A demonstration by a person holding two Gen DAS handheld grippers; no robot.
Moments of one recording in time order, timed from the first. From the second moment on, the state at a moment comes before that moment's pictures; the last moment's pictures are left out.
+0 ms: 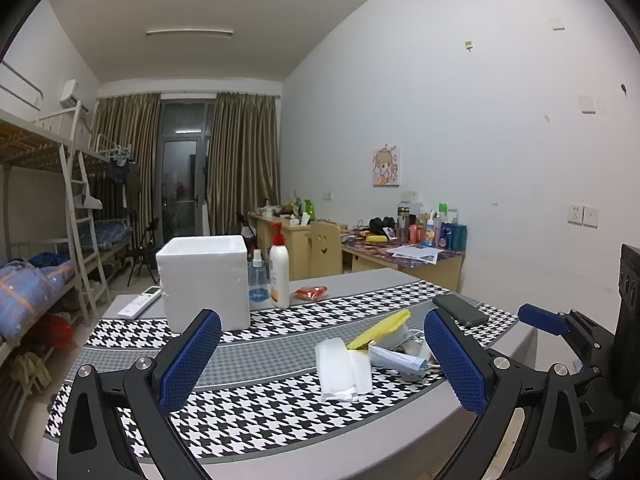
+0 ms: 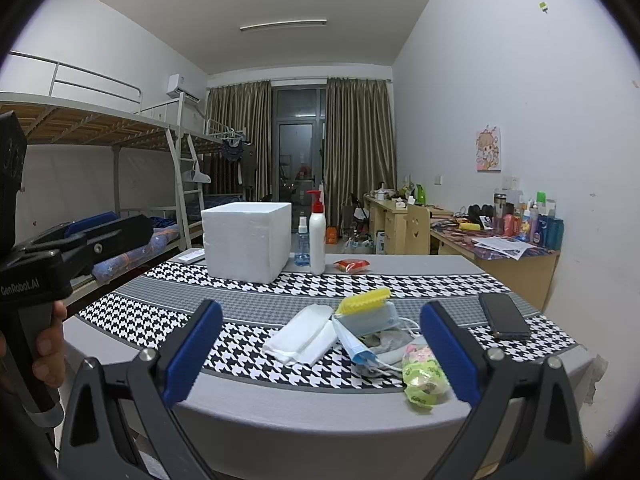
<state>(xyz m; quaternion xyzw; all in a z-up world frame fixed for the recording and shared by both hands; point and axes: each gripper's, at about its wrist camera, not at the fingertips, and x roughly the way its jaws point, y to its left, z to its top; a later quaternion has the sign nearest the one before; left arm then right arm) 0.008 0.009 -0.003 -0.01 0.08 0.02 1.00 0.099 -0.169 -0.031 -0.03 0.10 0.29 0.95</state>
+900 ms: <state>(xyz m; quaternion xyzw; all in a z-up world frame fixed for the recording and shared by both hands) 0.013 0.003 -0.002 0.01 0.09 0.02 1.00 0.108 -0.176 -0.035 -0.03 0.10 0.27 0.96</state>
